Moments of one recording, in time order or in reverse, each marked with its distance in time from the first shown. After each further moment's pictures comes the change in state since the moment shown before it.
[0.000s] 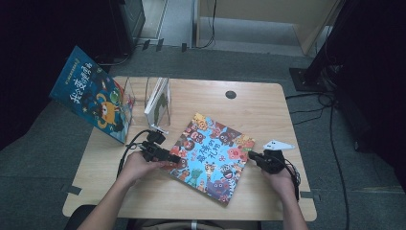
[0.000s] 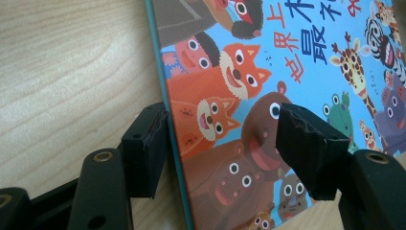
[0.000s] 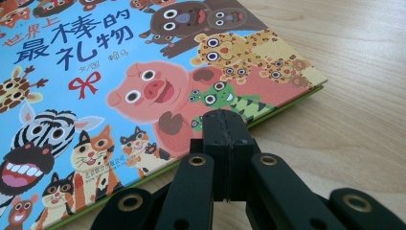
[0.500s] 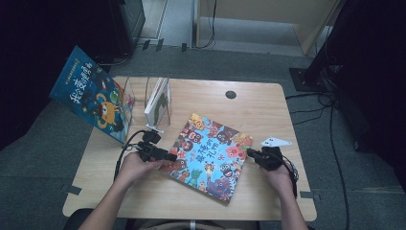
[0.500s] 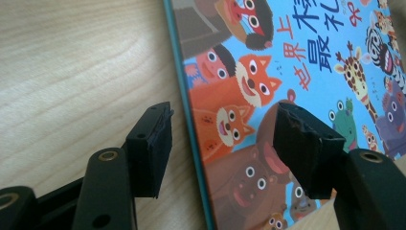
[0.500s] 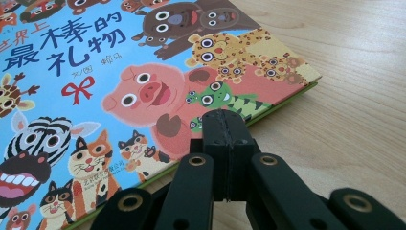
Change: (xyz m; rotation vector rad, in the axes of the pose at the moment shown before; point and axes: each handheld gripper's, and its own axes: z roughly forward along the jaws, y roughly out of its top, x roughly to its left) left arm 0.008 -0.003 -0.008 -0.046 0.014 -0.043; right arm -0.001 0.007 0.007 0.005 -0.003 -0.006
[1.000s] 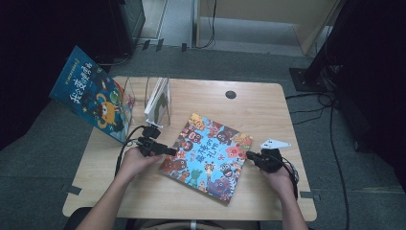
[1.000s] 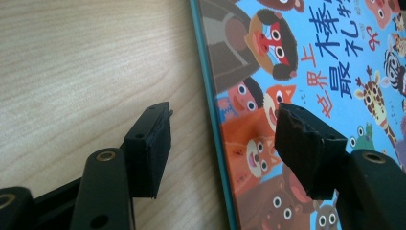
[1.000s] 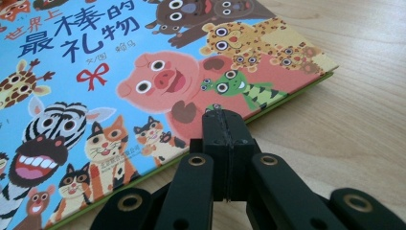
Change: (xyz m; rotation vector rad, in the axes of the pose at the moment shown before) left arm 0.013 0.013 0.003 -0.019 0.007 -0.017; right arm 0.006 -0.004 -0.003 0.023 0.024 -0.018
